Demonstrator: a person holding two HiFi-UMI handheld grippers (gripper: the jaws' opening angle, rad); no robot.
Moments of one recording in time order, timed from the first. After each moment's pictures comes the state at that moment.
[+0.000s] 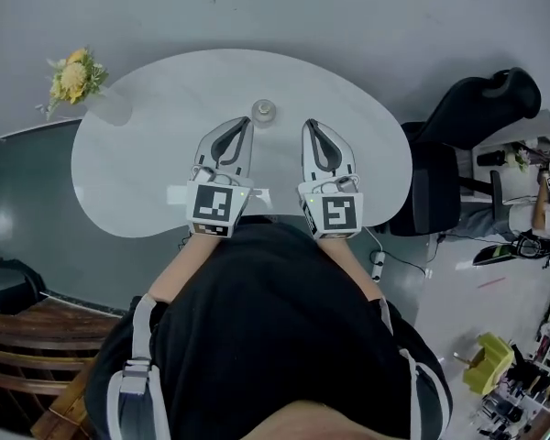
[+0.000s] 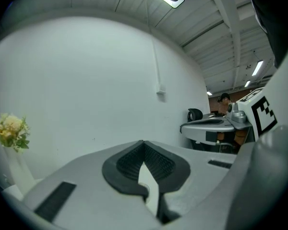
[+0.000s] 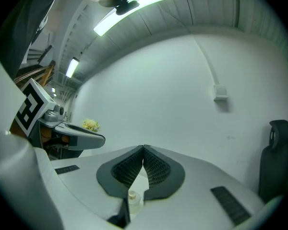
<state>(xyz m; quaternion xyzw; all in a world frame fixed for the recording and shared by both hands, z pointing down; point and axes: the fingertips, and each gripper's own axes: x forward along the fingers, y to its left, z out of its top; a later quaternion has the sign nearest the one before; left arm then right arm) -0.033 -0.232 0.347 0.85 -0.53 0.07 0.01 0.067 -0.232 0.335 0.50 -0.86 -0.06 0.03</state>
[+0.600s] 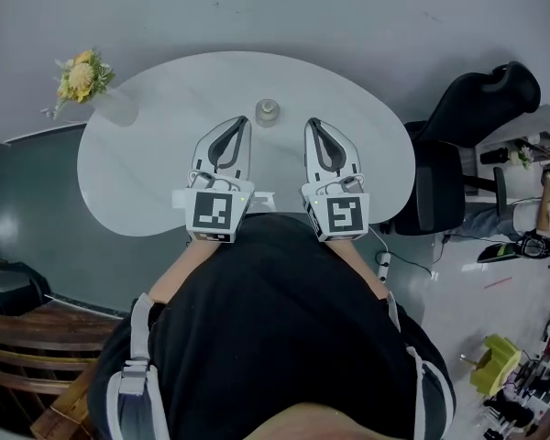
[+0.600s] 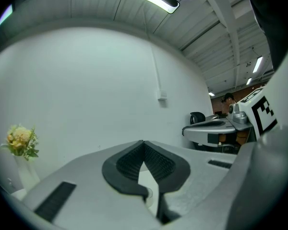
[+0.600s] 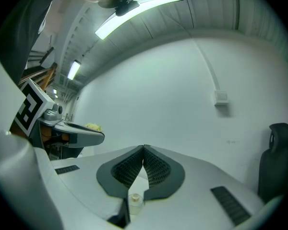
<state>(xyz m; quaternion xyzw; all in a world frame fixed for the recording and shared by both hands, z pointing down) -0.042 -0.212 0.321 0.83 -0.55 0.05 0.00 0.065 -0.215 0.311 0.50 -0.86 -0.07 0.02</state>
